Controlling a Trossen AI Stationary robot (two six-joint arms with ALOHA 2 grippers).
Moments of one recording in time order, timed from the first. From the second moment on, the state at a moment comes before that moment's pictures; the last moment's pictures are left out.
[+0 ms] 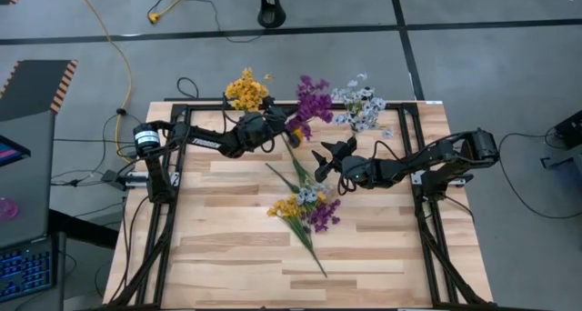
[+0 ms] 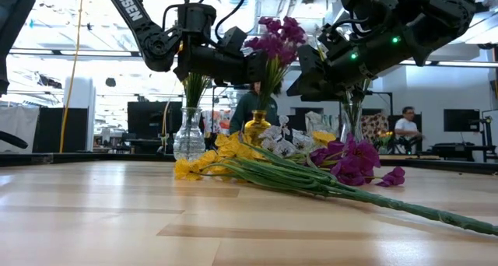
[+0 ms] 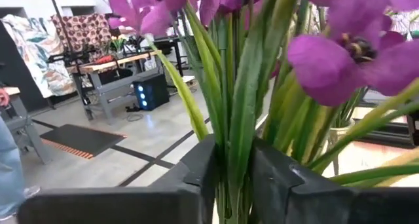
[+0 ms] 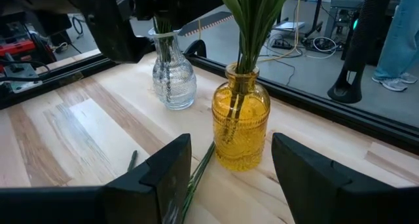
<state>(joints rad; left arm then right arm) 0.37 1.83 0.92 0.95 -0.24 0.14 0.00 1.51 0.58 0.61 0.73 0.33</state>
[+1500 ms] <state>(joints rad) 0.36 1.42 0.92 0.33 -0.27 0.26 0.01 1.51 0.58 0.61 0.73 0.33</state>
